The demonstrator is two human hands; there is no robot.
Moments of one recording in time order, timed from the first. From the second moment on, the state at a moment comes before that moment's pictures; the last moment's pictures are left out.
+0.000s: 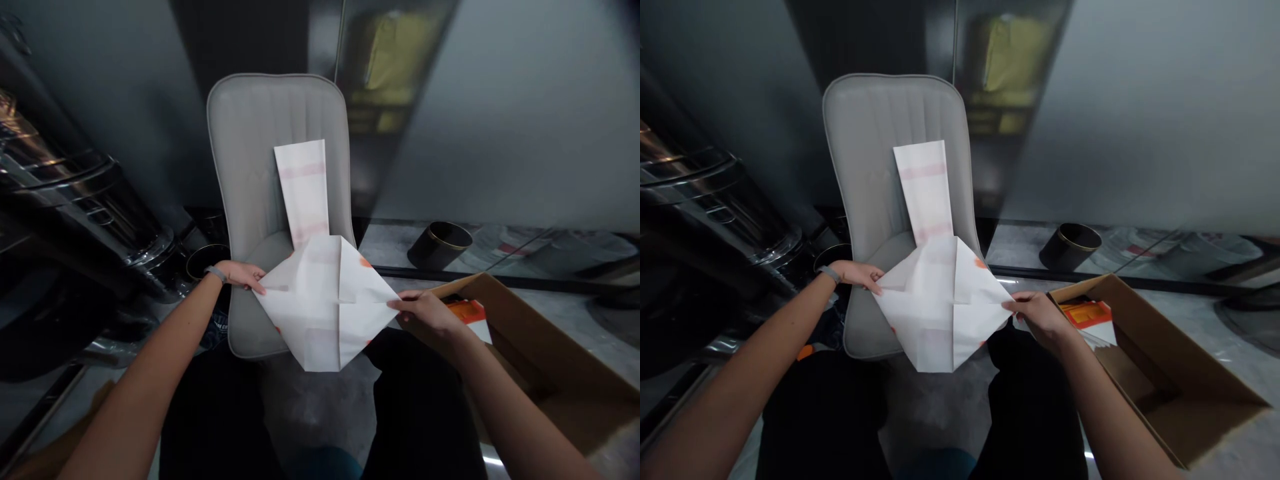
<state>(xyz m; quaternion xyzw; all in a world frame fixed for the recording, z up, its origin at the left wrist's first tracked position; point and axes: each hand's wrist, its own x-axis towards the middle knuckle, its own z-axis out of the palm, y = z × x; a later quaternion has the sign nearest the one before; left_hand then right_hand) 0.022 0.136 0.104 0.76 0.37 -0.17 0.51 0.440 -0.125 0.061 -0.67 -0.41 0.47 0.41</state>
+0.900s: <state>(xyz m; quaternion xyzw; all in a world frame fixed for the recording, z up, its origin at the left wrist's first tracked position) -0.005 0.119 0.167 0.82 0.45 0.04 0.34 0.462 -0.054 0.121 -0.66 -0.49 0.34 0.46</state>
